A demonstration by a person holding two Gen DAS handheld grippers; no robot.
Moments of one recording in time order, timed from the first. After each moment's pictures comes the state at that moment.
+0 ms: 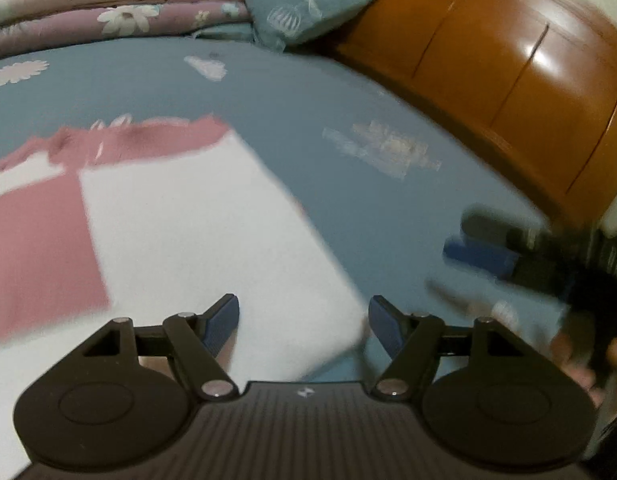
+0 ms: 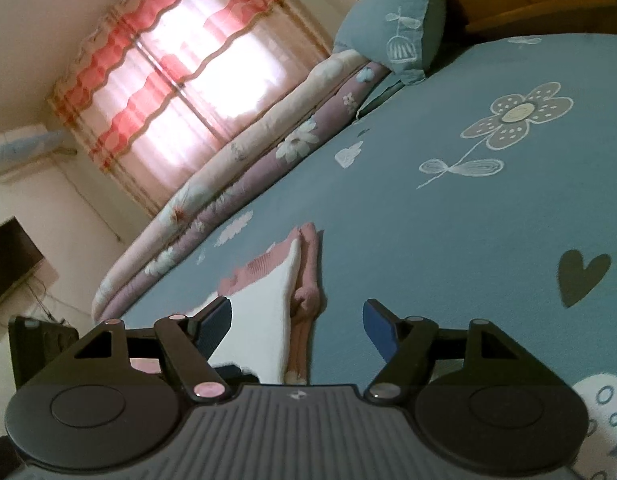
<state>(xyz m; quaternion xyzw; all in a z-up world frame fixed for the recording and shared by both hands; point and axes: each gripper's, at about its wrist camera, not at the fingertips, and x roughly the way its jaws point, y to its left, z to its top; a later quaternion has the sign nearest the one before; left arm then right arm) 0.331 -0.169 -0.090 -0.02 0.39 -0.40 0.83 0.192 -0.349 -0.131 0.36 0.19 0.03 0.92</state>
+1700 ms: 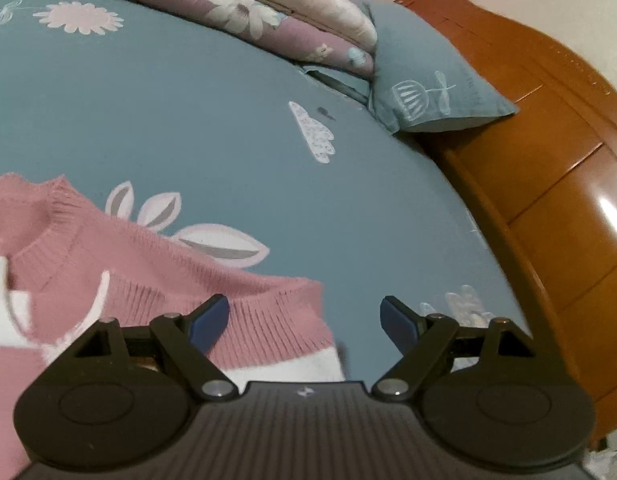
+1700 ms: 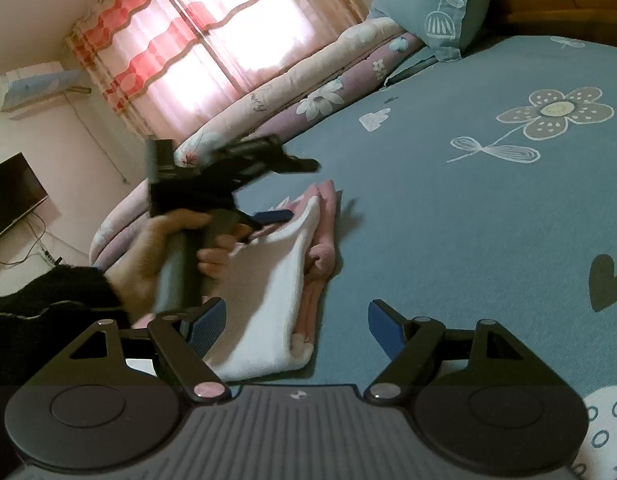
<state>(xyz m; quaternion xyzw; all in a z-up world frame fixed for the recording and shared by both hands) 0.490 -0.210 -0.125 -0.19 0.41 -0.28 0.85 0.206 -0.322 -0.128 0.28 0.25 0.07 0.92</state>
